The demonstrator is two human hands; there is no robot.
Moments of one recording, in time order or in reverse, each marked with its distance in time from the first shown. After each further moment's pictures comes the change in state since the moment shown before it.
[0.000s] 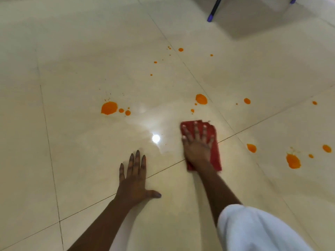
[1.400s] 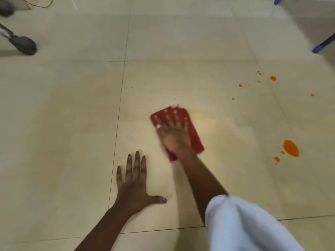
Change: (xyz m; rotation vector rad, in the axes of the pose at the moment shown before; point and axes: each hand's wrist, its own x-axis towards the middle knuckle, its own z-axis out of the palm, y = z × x) left_hand -0.008 -0.144 -0.031 -0.192 0.031 -0.401; right_hand 0.091 -0.289 0.027 -0.077 -0.103 -0.634
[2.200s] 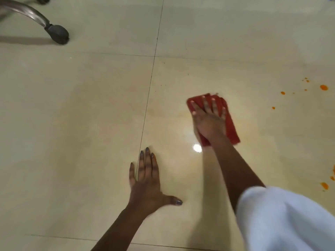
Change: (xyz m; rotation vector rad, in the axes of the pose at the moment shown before) left_hand 0.010 -0.022 -0.019 -0.062 0.063 -0.151; right_hand 0.064 0.013 -0.016 -0.047 0.040 0.066
